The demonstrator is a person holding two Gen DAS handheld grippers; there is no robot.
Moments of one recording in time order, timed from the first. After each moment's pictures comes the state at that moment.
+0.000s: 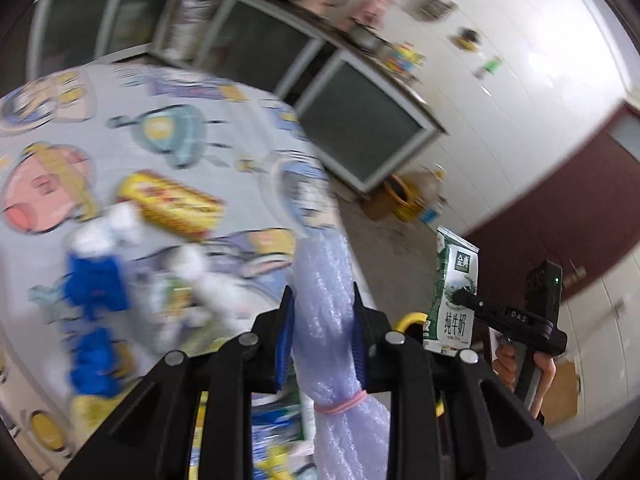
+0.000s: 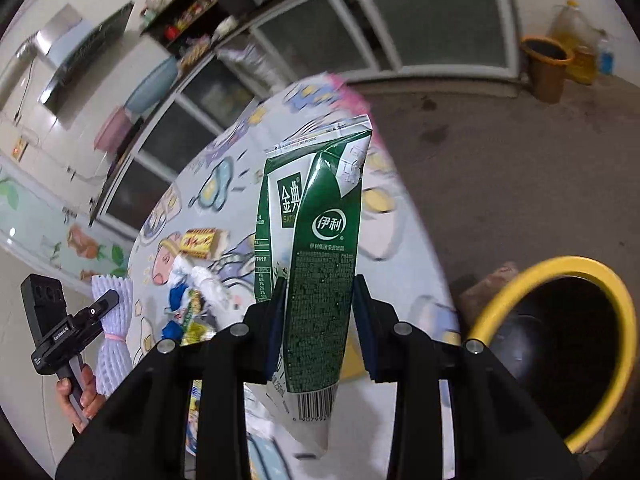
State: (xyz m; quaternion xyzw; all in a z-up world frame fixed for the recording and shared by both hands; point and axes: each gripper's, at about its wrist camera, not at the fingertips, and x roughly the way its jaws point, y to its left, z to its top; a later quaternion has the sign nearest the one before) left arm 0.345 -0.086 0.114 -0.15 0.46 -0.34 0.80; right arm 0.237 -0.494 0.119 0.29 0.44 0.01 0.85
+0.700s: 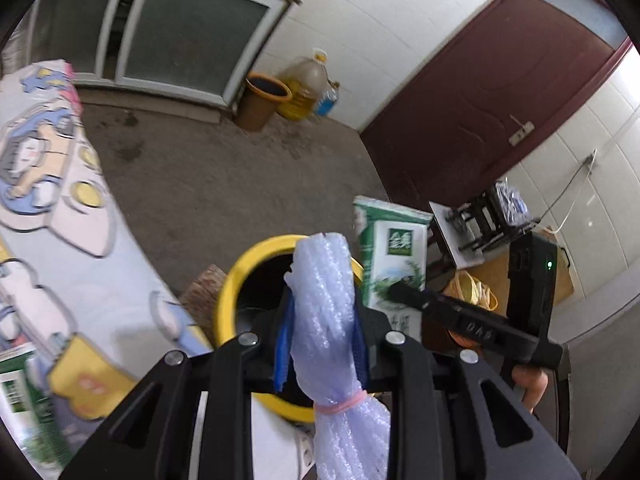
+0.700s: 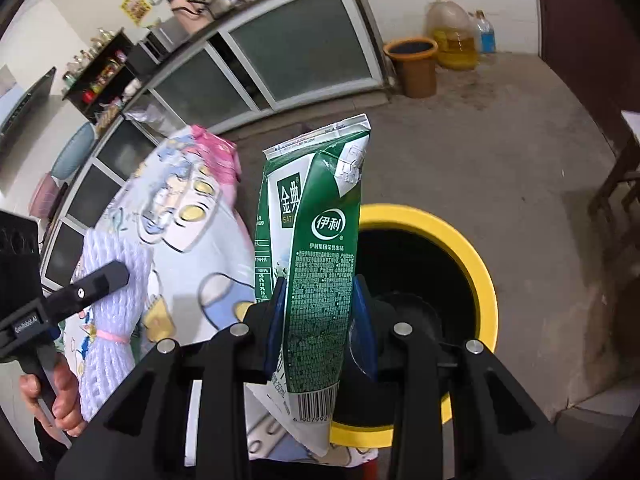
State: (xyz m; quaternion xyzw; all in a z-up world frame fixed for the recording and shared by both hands) left arm 0.254 -0.412 0.059 -0.01 0.50 -0.52 0.69; right arm 0.080 -0.620 0.048 0.31 0.42 -0.16 0.84
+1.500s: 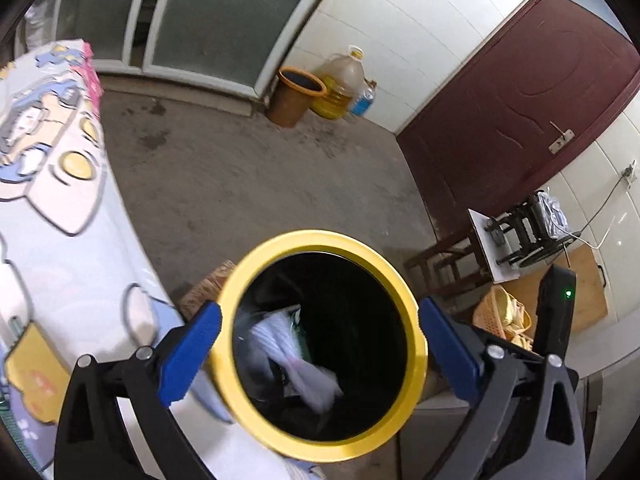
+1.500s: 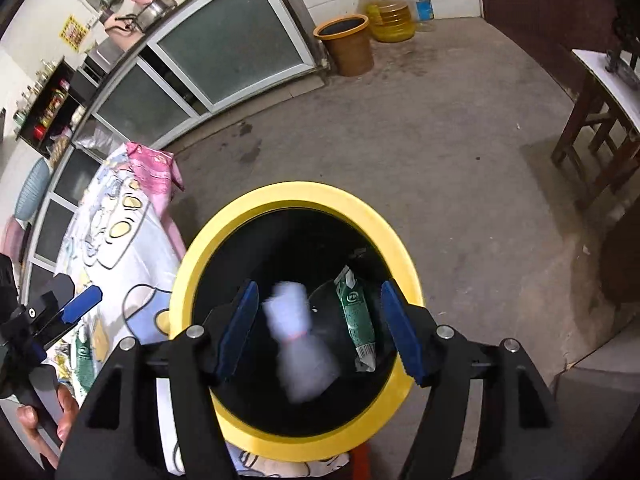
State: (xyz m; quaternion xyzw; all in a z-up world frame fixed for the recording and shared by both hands) left arm 0.248 -0.443 0.017 0.00 0.50 -0.46 0.73; right arm 0.032 -0.669 -0.007 0.35 0.42 -0.23 0.80
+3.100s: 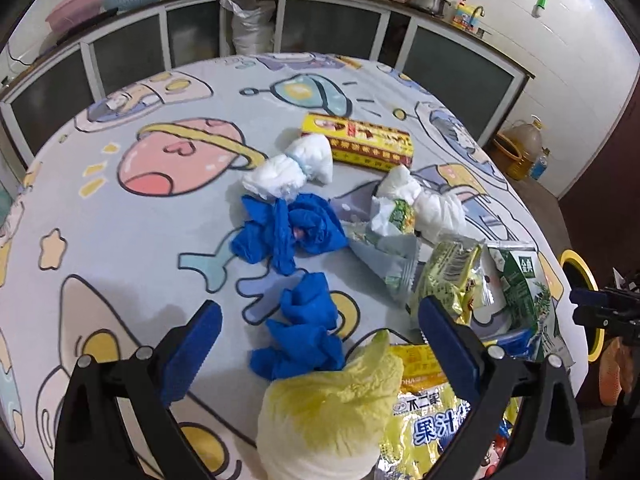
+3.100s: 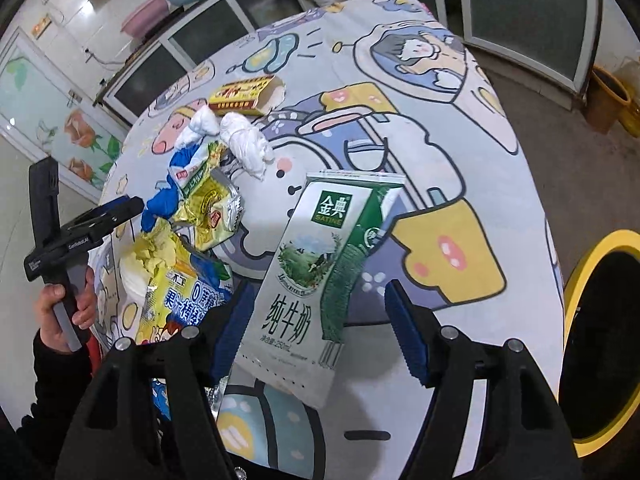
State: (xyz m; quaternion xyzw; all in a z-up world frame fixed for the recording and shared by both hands) left arm 0.350 0.012 0.025 0.02 0.48 -0.19 0.86; right arm 0.240 -0.312 0.033 0.15 0.53 0.10 0.83
